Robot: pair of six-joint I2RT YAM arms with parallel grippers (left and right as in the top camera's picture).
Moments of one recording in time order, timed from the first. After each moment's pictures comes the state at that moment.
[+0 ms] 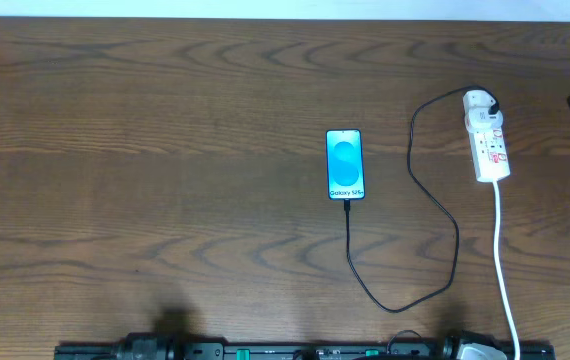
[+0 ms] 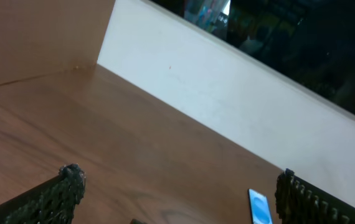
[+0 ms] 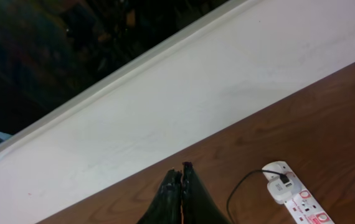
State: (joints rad) left arm 0.00 0.01 1.66 -1.70 -0.19 -0.46; right arm -0.20 1.17 1.83 -0.91 -0.15 0.47
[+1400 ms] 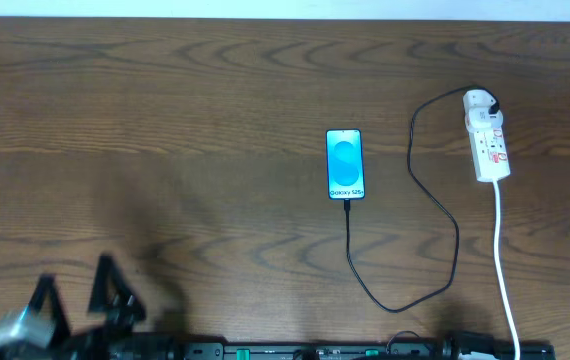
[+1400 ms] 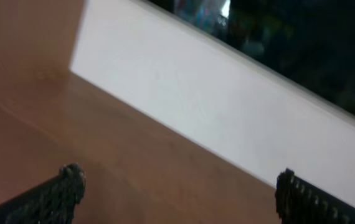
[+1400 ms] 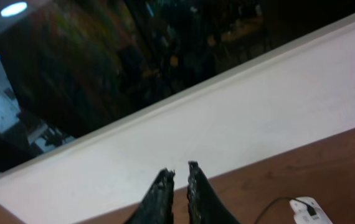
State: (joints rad) left arm 0.00 0.01 0.84 -0.86 -0.18 -0.47; right arm -0.14 0.91 1.79 -0.87 -0.16 0.47
